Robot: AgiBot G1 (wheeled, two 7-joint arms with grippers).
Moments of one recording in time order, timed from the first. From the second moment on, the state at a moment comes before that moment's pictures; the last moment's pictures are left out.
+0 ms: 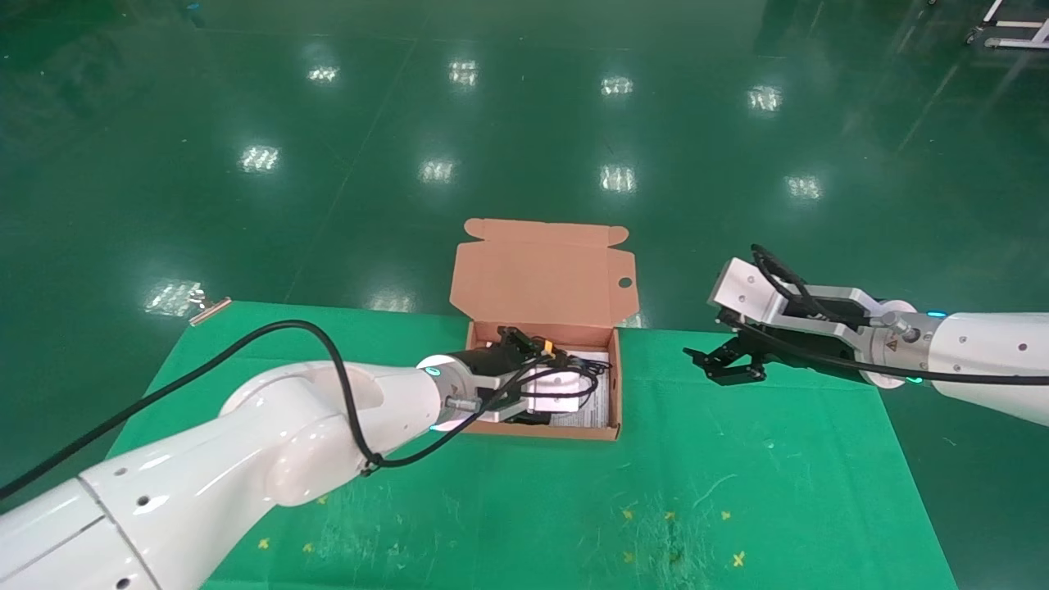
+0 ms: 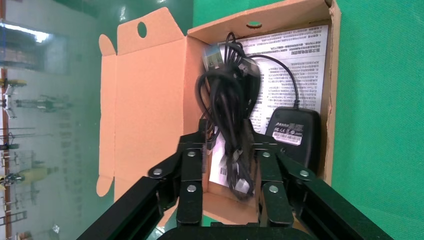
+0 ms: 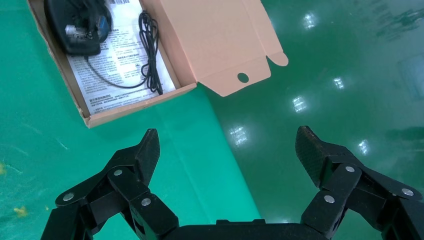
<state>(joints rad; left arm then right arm) -1.47 1.36 1.21 -0.89 2.26 0.50 -0.51 1.47 -0.85 -0.80 1.05 -1.75 -0.78 0.31</state>
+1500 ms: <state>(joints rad) -1.41 1.06 0.82 -1.04 1.77 0.84 -0.45 1.44 -0.80 -0.59 1.11 -1.37 -1.07 0.17</state>
